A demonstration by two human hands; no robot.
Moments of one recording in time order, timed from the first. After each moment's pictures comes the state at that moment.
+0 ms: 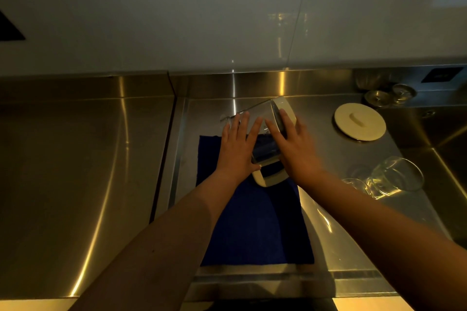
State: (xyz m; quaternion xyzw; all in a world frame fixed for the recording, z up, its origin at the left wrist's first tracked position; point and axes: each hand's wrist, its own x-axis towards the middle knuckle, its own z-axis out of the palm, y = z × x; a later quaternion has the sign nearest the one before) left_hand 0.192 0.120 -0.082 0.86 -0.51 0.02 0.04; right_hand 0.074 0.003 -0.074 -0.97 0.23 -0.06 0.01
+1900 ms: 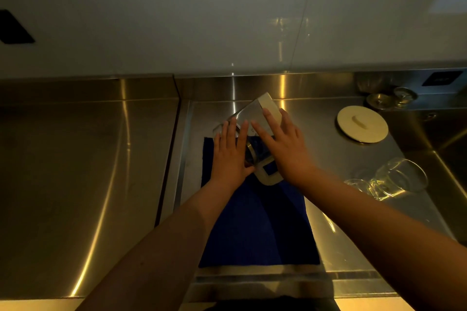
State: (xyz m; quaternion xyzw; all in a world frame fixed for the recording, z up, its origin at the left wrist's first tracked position) left_hand 0.199 0.147 -0.097 0.88 -0.46 0.02 0.12; right_hand 0.089 0.033 -0.047 -0.98 0.16 -0.06 -0.03
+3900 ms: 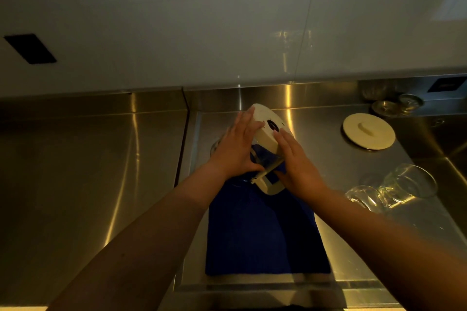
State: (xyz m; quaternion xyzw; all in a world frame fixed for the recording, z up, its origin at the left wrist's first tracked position) left_hand 0.232 0.146 -0.045 0.77 -0.60 -0.01 0.22; right_hand 0.071 0.031 -0.078 -0.95 0.16 -0.19 0.20
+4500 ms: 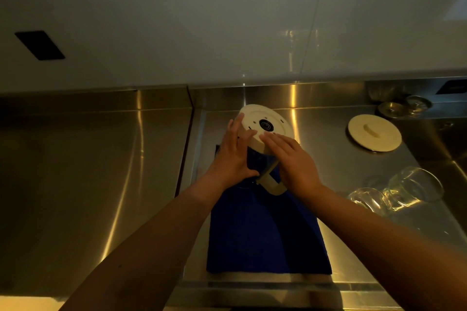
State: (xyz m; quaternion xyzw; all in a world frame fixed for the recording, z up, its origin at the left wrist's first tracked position) left_hand 0.223 0.167 -0.065 0.79 -0.55 0.01 0.27; right_hand 0.081 0.044 -0.063 -0.96 0.08 -0.25 0.14
